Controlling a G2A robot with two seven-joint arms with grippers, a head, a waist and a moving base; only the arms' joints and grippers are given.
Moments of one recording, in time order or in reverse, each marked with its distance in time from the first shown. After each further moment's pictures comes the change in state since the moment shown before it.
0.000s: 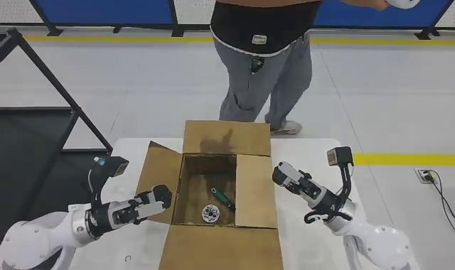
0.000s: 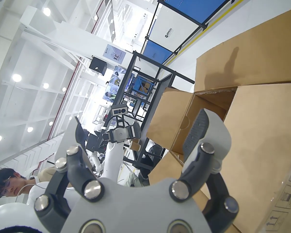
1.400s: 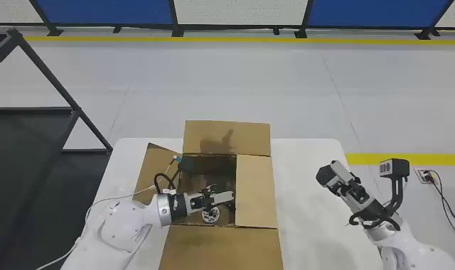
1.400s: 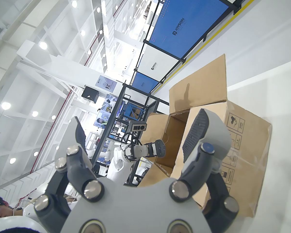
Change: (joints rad) left arm -0.306 -0.098 0.559 0.229 0.253 0.115 0.324; right arm -0.132 0.051 0.222 -0.038 0.078 -0.025 -0.065
